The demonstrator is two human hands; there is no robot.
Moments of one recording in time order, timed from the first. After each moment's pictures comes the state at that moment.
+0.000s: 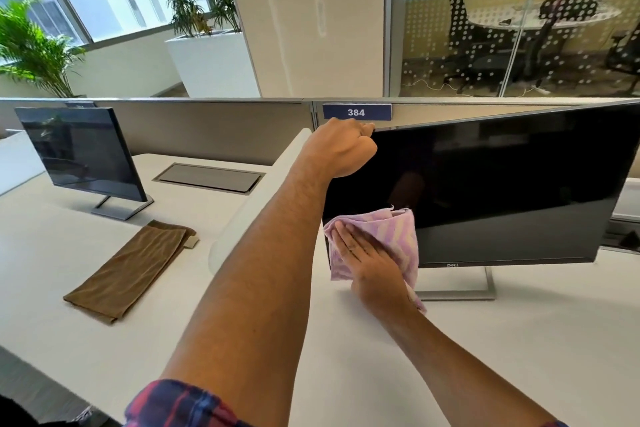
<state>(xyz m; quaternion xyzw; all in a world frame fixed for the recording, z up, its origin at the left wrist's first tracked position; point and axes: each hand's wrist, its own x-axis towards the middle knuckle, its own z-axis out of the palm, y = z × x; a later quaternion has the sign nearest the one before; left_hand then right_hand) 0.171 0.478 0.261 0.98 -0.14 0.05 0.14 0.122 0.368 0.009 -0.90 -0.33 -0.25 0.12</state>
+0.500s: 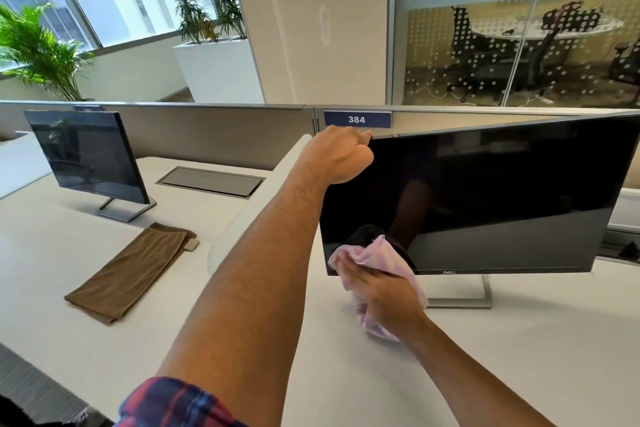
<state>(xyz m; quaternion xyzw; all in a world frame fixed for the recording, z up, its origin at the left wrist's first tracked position) 0.167 0.475 0.264 0.98 -0.14 0.07 0.11 0.116 0.325 -0.008 -0.89 -0.39 -0.17 0.17</state>
